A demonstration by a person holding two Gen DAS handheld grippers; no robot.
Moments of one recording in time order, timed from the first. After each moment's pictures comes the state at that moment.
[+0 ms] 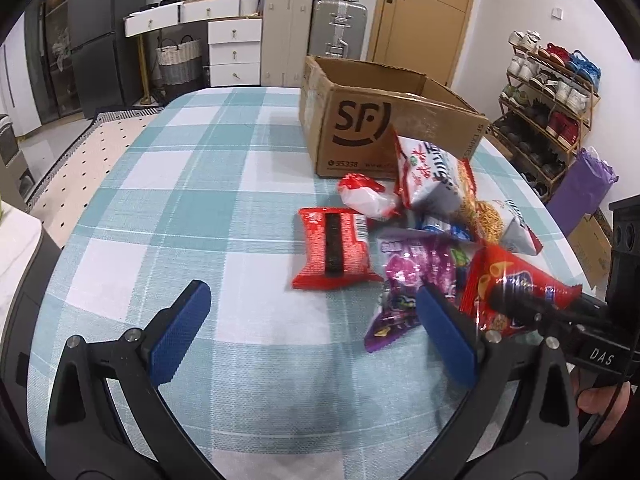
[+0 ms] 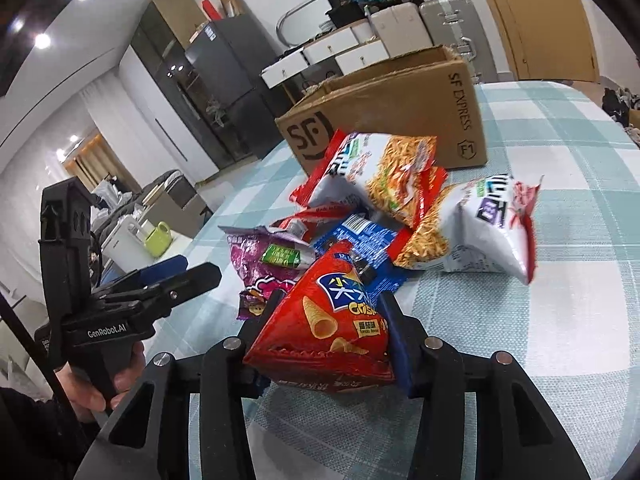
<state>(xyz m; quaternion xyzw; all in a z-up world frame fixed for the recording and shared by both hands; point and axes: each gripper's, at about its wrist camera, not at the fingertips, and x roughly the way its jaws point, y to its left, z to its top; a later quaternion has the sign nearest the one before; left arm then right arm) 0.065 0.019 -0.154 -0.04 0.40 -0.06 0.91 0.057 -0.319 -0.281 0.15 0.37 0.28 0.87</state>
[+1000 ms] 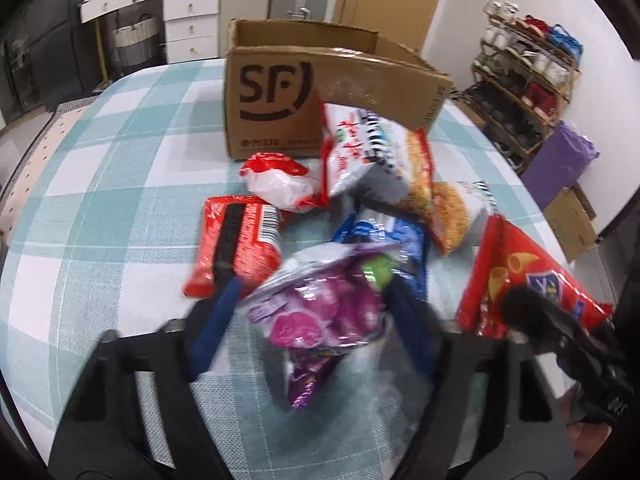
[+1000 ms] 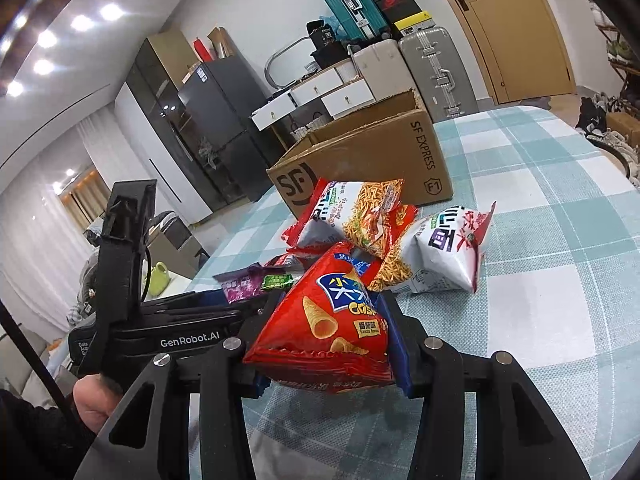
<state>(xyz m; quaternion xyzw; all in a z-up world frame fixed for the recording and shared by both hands) 0.107 -0.041 -0.172 -0.03 0.46 -0.13 0.88 0.031 -0.345 -0.268 0.19 0.32 0.24 0.90</state>
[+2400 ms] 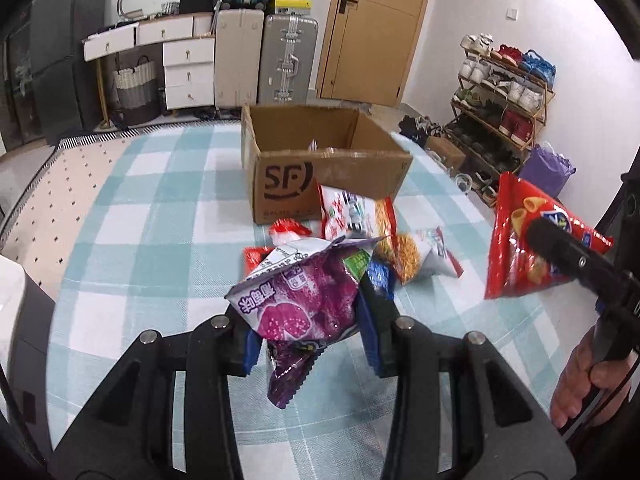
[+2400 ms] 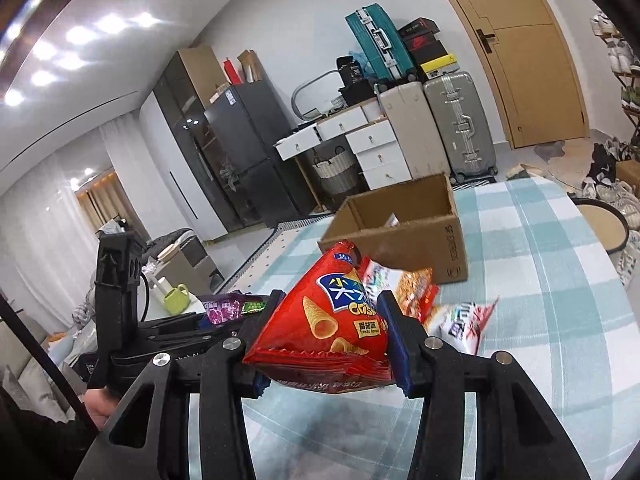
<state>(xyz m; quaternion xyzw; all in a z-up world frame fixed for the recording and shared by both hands) 0.048 0.004 -0.074 -0.03 0.37 -0.14 0.92 0.010 -0.353 -0.172 0.17 0.25 0.27 0.91</state>
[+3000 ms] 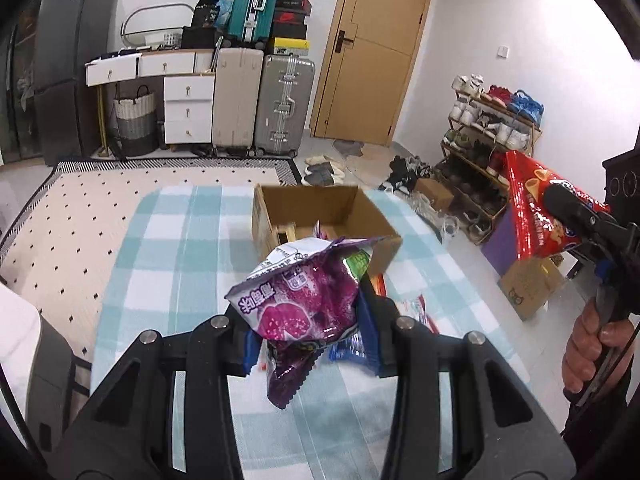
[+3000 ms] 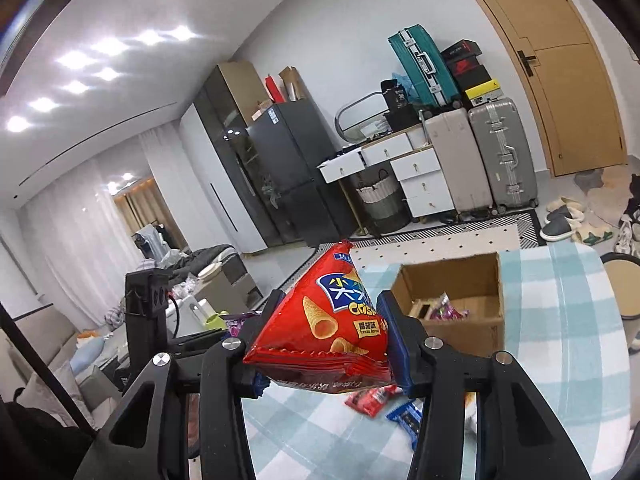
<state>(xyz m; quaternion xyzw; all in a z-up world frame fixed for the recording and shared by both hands) 0.053 0.046 0.035 -0.06 0.32 -0.15 0.93 0.032 -0.352 -0.052 0.17 0.21 0.34 0.90</state>
